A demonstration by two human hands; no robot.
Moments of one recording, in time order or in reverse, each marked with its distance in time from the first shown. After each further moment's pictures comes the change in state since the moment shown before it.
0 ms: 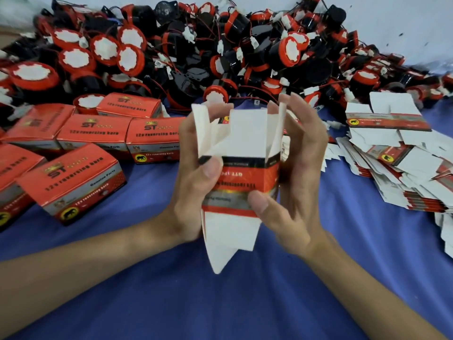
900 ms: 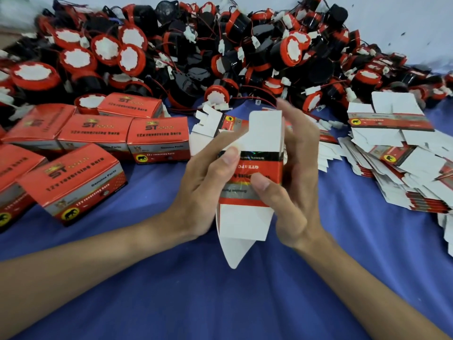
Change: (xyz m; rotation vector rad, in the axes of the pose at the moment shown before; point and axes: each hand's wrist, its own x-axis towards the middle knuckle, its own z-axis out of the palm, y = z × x) left_hand 0.012 0.007 0.005 -0.048 -0.282 0.184; right_hand 0.001 0.004 -0.001 -0.063 0.016 0.065
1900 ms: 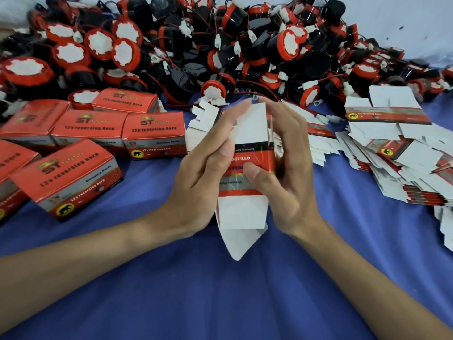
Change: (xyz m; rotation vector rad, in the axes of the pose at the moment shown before) left_hand 0.000 -0.002 0.000 0.182 -0.041 0.156; right_hand 0.004 0.003 -0.003 -0.122 -0.004 -0.050
